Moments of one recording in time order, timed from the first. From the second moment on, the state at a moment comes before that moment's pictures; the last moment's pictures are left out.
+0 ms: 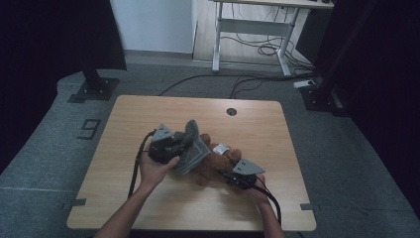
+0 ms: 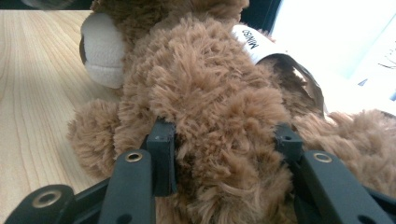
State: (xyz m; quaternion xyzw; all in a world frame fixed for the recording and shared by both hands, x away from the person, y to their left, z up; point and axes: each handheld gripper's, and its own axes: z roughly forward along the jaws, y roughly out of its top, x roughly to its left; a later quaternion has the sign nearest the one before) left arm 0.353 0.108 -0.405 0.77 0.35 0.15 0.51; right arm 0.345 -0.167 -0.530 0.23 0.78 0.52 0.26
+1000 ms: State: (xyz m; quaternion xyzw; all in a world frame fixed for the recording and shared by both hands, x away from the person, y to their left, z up) left arm 0.375 0.125 -0.440 0.78 0.39 0.24 0.43; right arm 0.346 -0.167 -0.531 0.23 0.78 0.53 0.25
